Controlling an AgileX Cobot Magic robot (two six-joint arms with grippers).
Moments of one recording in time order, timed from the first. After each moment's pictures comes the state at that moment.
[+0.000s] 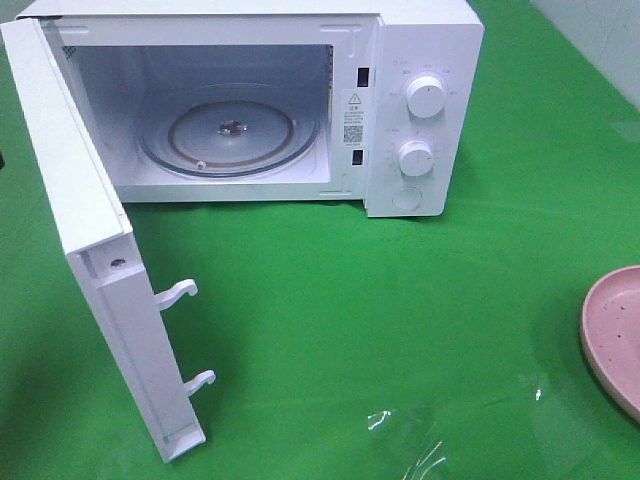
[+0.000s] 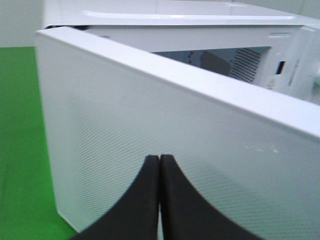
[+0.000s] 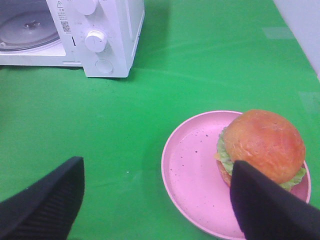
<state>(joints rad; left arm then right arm) -0.06 1.18 -0.21 0.56 -0.83 -0.41 0.01 0.00 -0.50 0.05 1.00 0.00</state>
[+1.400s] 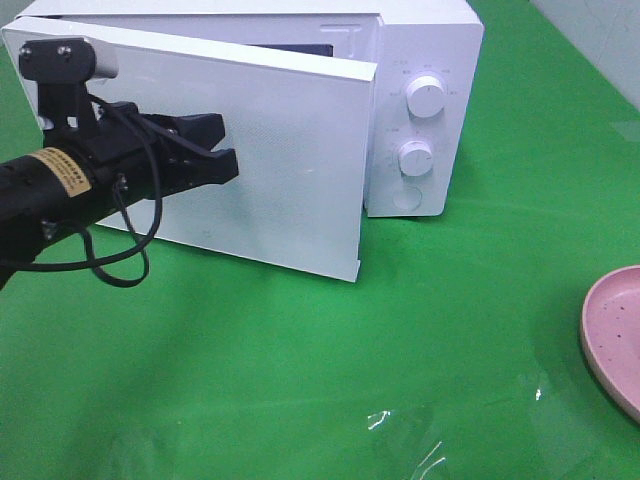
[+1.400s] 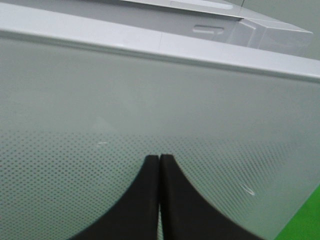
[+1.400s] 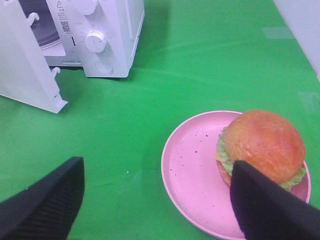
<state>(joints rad) -0.57 1.72 -0.62 0.06 -0.85 -0.25 0.01 0.00 -0.50 0.05 1.00 0.00</state>
